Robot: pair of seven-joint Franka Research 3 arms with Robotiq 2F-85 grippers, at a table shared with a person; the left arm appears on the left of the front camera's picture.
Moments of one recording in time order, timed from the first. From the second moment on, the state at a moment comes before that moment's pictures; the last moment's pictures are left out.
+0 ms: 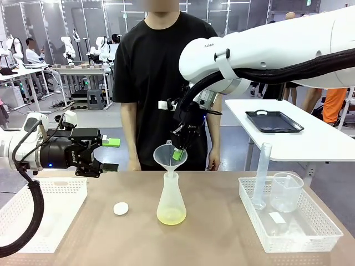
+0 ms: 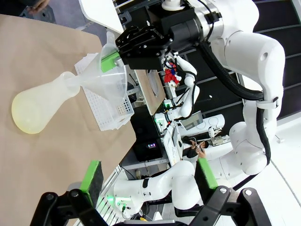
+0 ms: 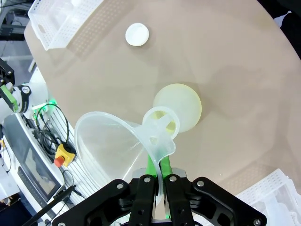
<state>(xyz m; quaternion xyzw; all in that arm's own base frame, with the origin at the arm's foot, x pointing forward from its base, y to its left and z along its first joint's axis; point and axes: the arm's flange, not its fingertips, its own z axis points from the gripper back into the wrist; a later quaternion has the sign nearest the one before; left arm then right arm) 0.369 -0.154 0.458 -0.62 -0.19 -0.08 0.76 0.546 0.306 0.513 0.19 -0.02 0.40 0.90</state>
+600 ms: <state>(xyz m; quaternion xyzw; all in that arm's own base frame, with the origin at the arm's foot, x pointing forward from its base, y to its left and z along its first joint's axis) 0.369 -0.154 0.458 -0.62 -0.19 -0.08 0.76 0.539 0.291 0.551 0.19 -0.03 0.39 0.90</state>
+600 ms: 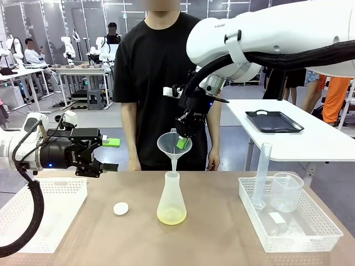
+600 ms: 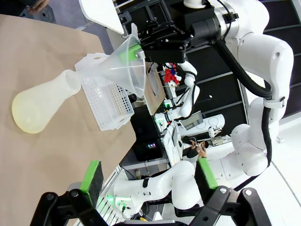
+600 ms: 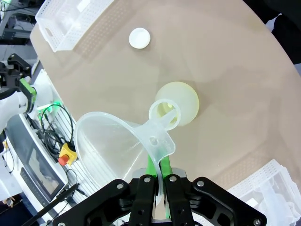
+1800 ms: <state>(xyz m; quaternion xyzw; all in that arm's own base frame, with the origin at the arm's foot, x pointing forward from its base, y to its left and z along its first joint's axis) 0.369 -0.153 0.458 -0.62 -0.19 -0.08 0.76 0.545 0.146 0.573 0.18 -0.05 0.28 0.94</state>
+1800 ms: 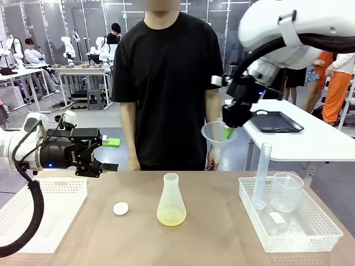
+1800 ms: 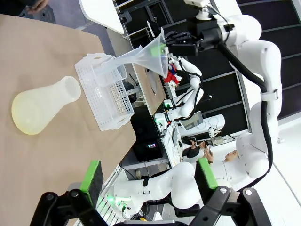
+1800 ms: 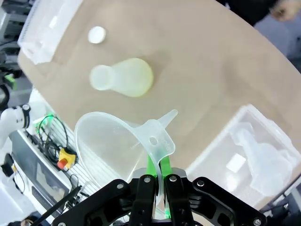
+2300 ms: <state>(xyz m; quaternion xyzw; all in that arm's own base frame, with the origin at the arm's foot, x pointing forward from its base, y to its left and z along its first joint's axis) 0.369 -0.153 0.458 -0.62 -0.19 -0.08 0.76 0.552 0.059 0.549 0.17 -0.04 0.20 0.96</state>
